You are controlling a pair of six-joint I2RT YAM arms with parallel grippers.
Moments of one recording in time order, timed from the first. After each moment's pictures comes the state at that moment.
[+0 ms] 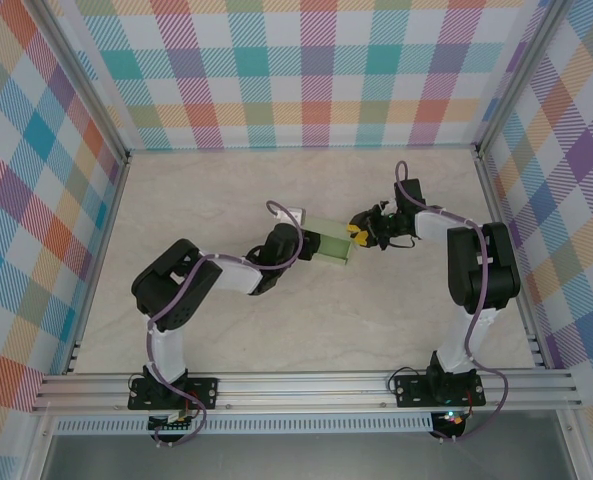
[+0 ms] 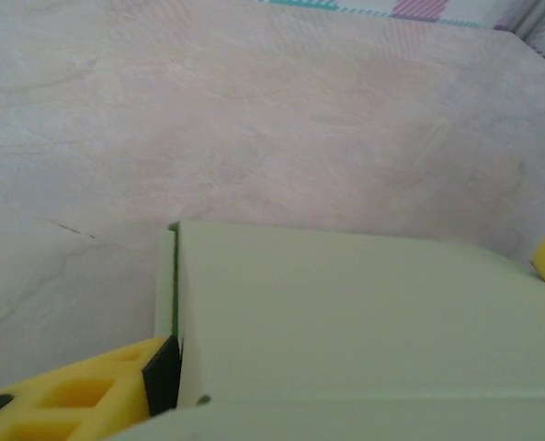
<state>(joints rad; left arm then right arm) -0.73 1.90 0.88 0.60 -0.22 -0.40 0.17 1.87 1.11 -0.27 -0.78 1.00</state>
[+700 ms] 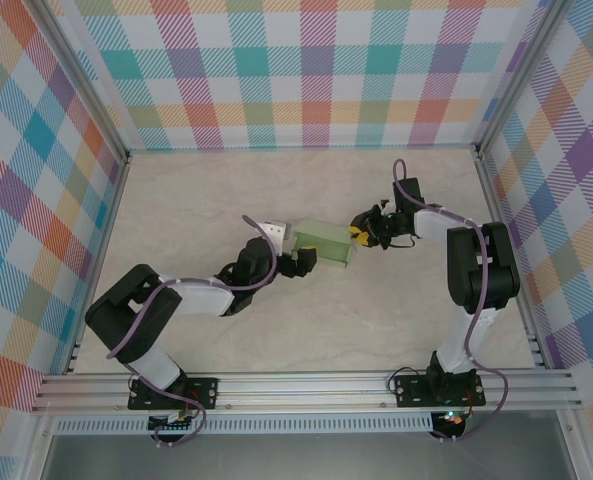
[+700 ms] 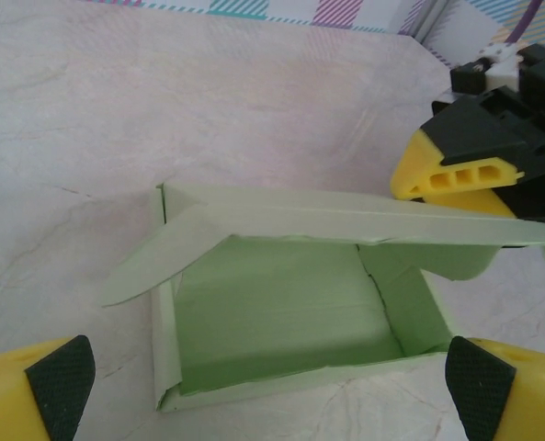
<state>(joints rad) -0.72 1.59 0.61 0.63 -0.09 -0.37 0.17 1.87 1.13 -0.30 -0.70 0.93</state>
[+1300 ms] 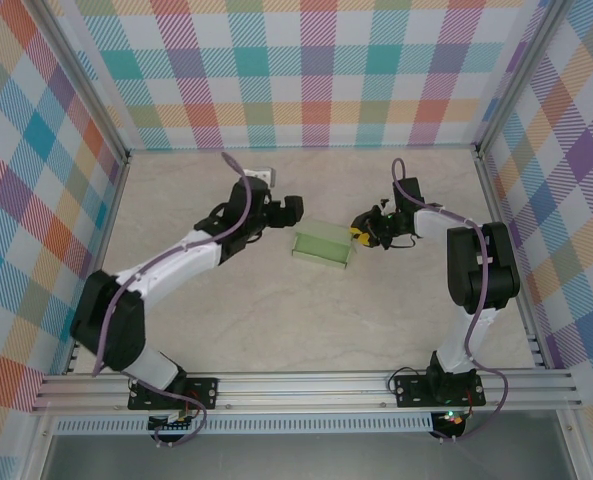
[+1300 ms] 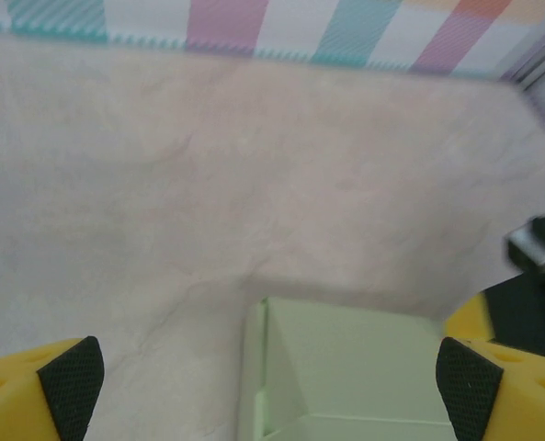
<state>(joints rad) -0.58 1.58 1.15 -0.17 -0.12 -0.43 0.17 1.87 1.14 -0.33 -0.68 0.87</state>
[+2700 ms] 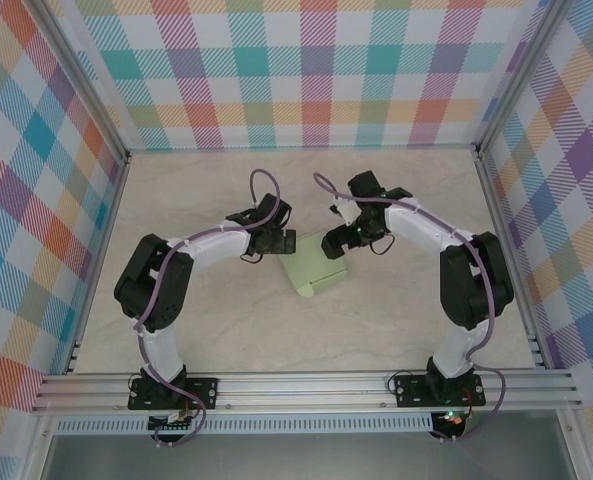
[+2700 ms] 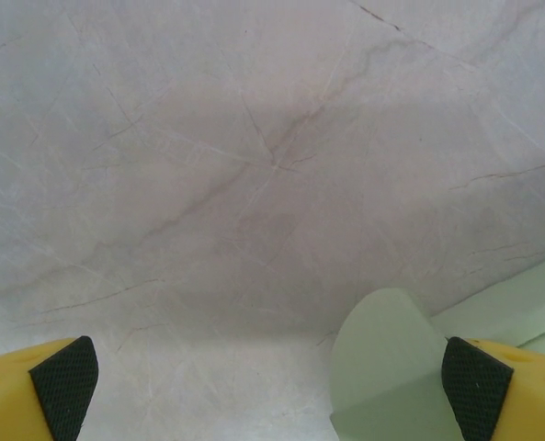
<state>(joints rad) -0.58 1.85 1.22 -0.45 -0.22 -0.48 0.45 1.79 1.34 -0.80 -0.25 -0.10</state>
